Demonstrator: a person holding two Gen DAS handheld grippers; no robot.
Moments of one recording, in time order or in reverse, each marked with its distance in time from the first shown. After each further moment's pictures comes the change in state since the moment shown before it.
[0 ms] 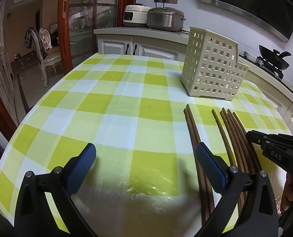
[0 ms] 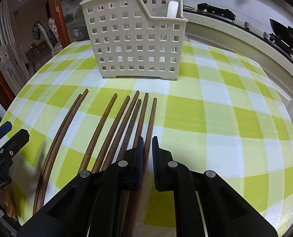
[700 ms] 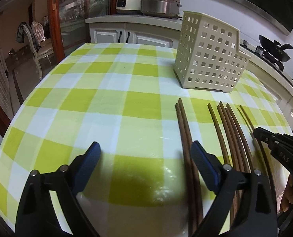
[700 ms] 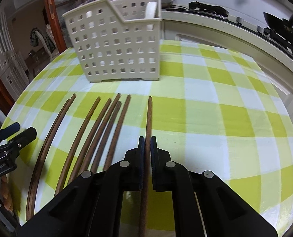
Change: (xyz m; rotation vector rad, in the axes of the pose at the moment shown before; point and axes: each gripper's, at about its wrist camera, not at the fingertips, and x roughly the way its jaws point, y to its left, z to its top) left arm 0.028 -0.020 0.015 0.026 0.112 -0.020; right arm -0.005 -0.035 -0.003 0.050 -0.027 0.015
